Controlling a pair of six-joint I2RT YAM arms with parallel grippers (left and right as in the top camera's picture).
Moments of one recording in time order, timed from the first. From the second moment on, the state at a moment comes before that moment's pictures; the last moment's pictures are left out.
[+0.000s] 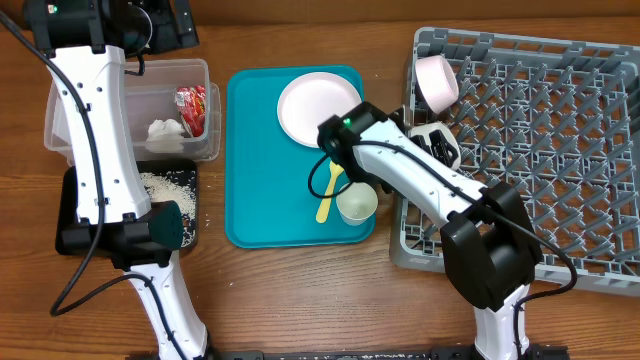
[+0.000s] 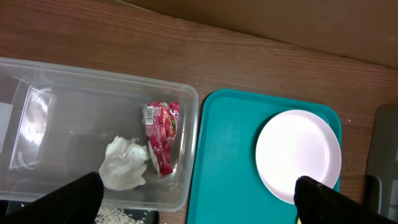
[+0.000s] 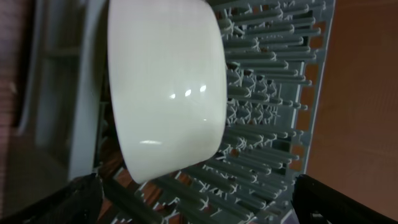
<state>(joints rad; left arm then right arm) 0.08 2.20 2.77 -1.53 0.08 -0.18 0.65 2.08 1.73 -1.58 0.84 0.67</state>
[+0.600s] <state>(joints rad) 0.08 2.20 2.77 -1.52 0.08 -0.18 0.65 2.08 2.19 -1.58 0.40 0.63</state>
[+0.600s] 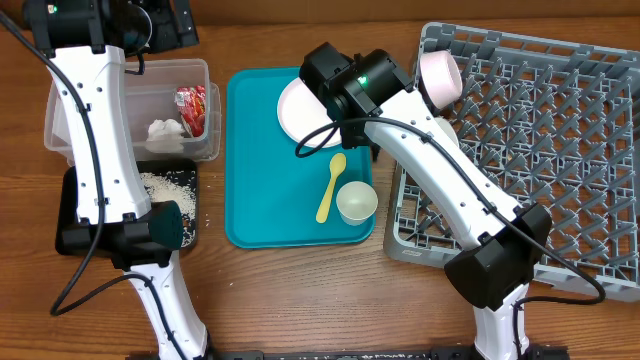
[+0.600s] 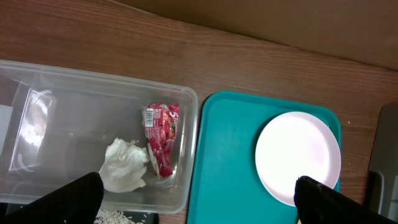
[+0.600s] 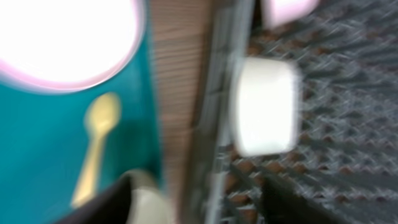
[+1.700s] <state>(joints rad) 0.08 2.20 2.77 -1.50 0.08 -0.18 0.64 2.08 1.85 -1.64 0.15 0.65</state>
